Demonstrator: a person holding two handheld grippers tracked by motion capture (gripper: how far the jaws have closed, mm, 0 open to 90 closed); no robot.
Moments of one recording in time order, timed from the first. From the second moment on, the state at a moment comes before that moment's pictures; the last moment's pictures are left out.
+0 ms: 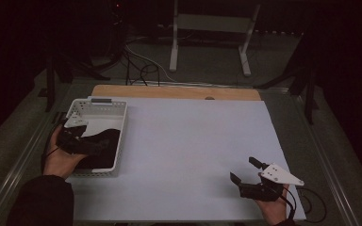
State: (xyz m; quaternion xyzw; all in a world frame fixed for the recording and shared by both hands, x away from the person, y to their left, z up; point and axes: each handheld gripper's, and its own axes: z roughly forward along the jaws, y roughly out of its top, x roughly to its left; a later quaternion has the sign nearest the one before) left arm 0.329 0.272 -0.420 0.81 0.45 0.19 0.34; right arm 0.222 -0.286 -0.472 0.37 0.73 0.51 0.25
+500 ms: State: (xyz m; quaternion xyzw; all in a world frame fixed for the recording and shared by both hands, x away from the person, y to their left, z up) left arm 0.345 0.268 -0.436 0.83 0.46 0.17 0.29; right arm 0.222 -0.286 -0.472 0.37 0.73 0.51 0.25
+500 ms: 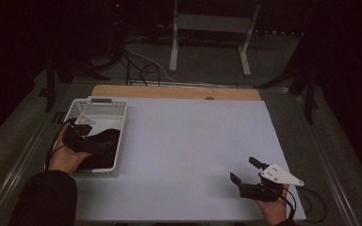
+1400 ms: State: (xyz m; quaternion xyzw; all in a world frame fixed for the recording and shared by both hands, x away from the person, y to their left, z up) left arm 0.367 0.262 -0.460 0.86 0.44 0.10 0.22; right arm 0.221 -0.286 -0.471 0.37 0.73 0.51 0.25
